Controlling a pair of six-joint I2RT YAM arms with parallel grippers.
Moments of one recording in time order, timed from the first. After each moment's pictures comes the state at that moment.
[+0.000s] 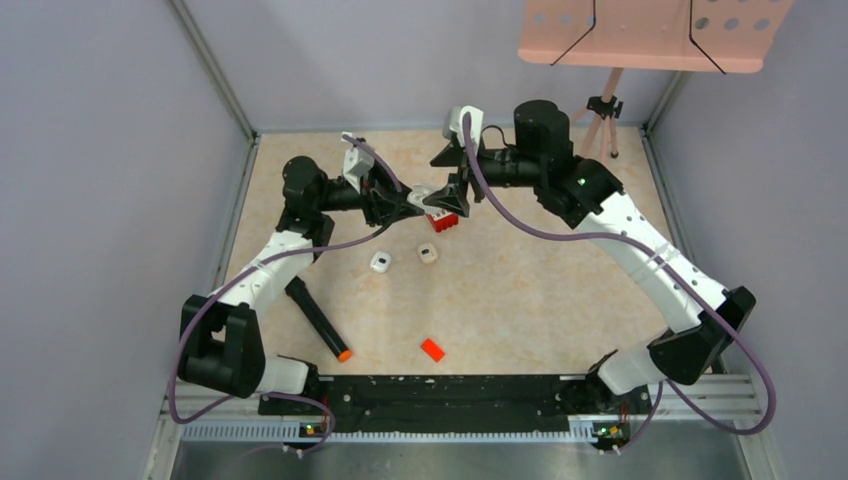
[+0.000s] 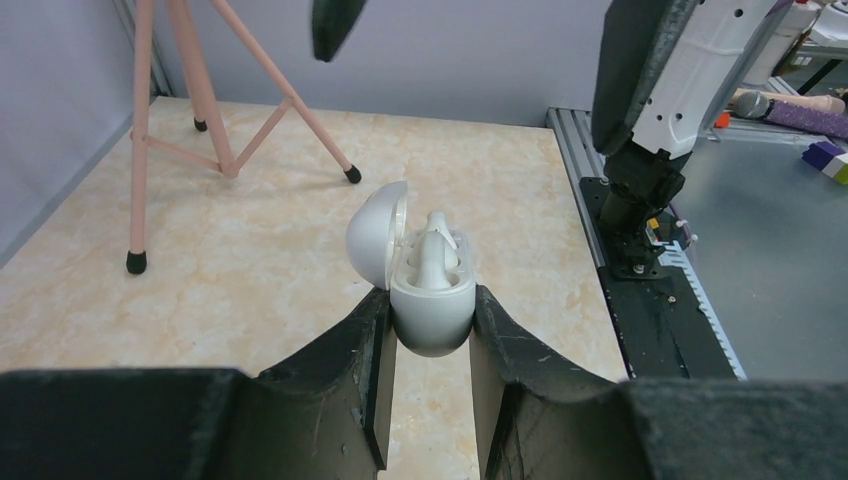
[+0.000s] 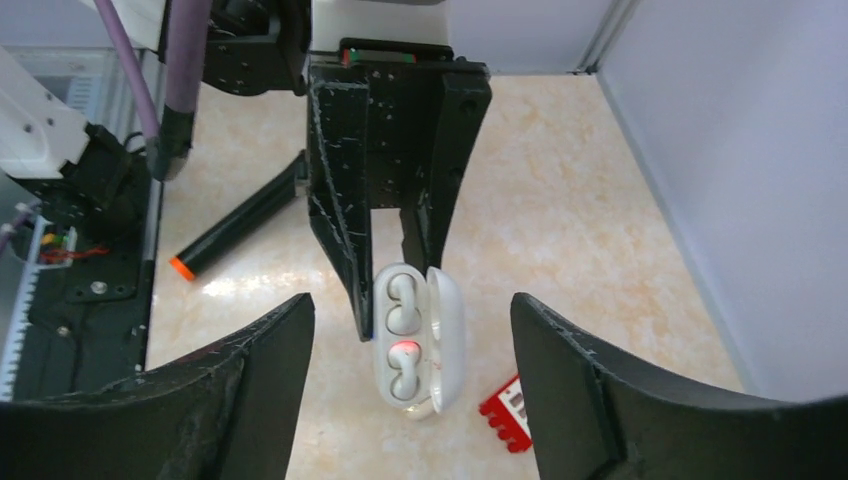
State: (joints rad) left arm -0.26 1.38 0.95 0.68 1.30 -0.30; right arm 0.69 1.45 1.64 -0.46 -0.67 -0.36
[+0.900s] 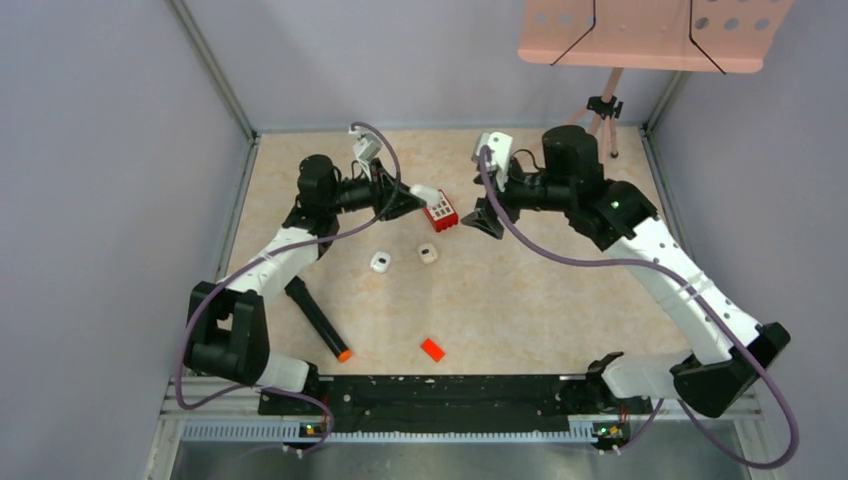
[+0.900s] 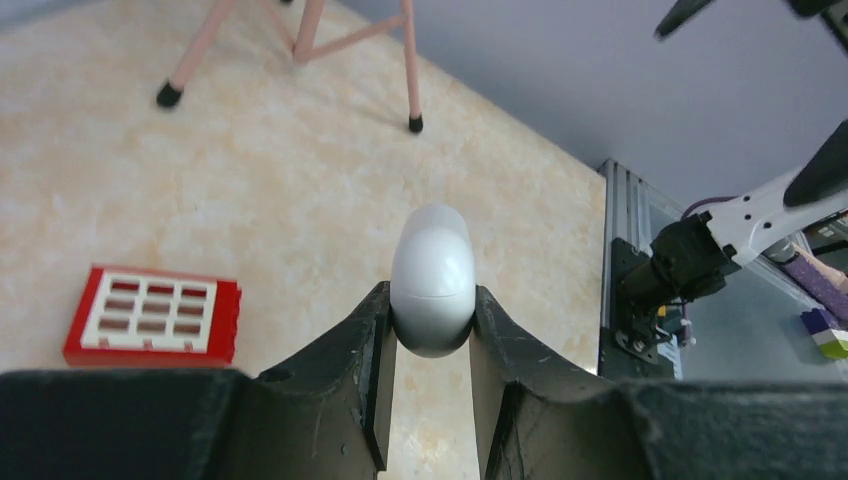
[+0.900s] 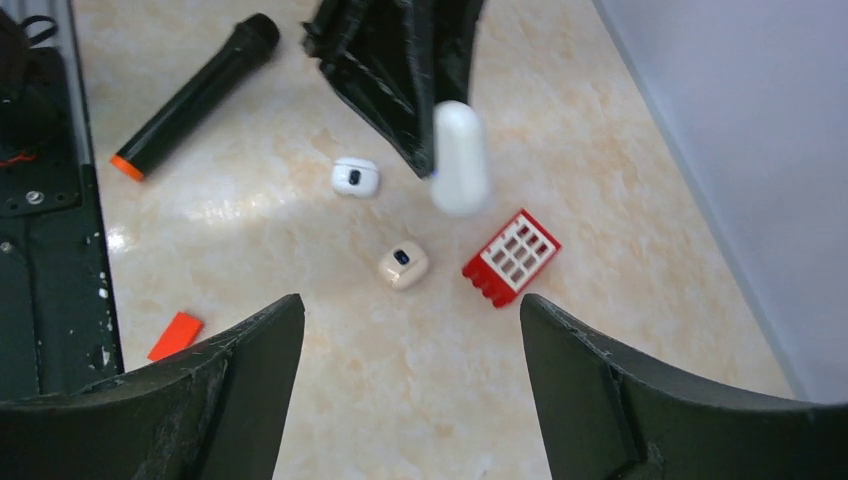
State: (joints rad) left arm -0.26 1.44 0.94 0.52 1.02 -0.41; right arm 0.65 1.30 1.49 -0.62 -0.52 -0.47
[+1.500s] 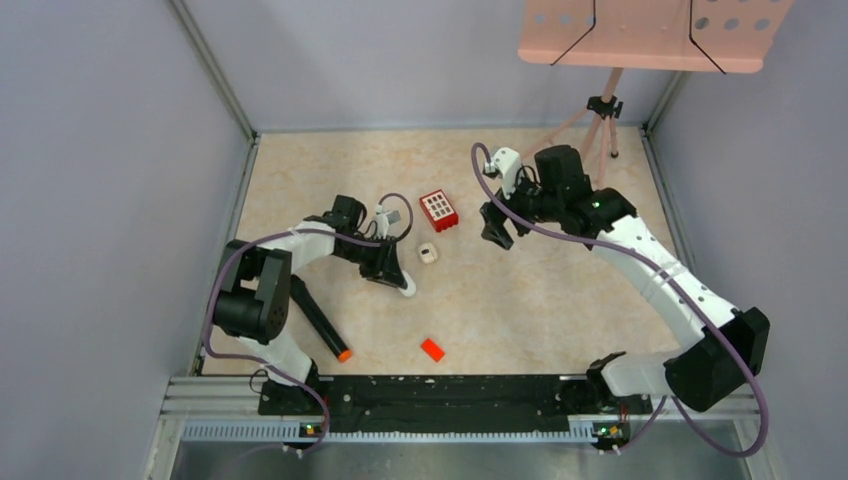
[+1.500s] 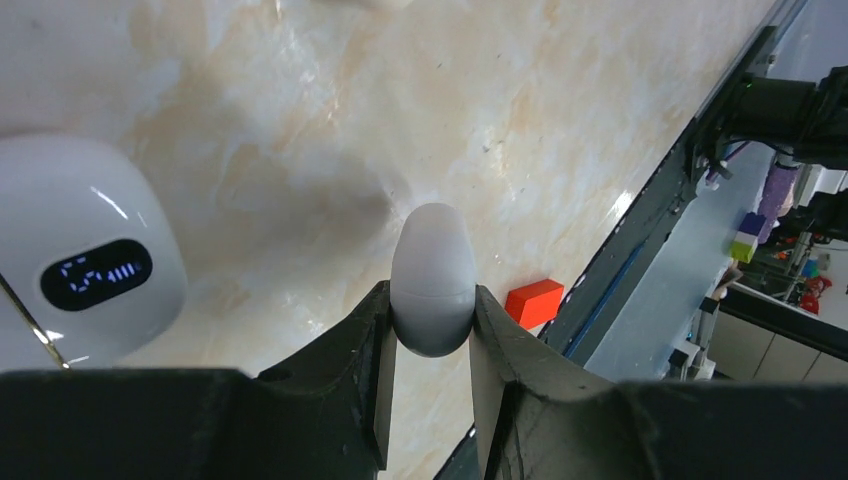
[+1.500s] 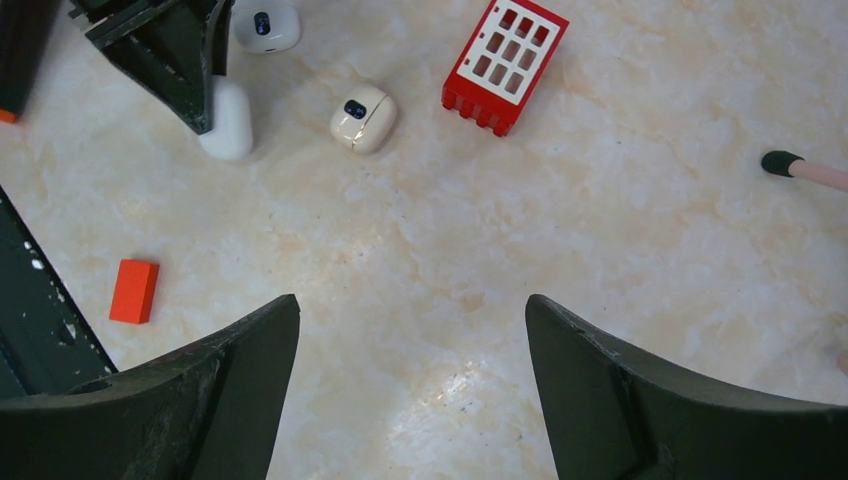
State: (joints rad) left arm -0.26 1.67 0.93 -0.47 0.82 -0.05; right arm 0.51 1.30 1.27 -0.65 -0.37 -0.33
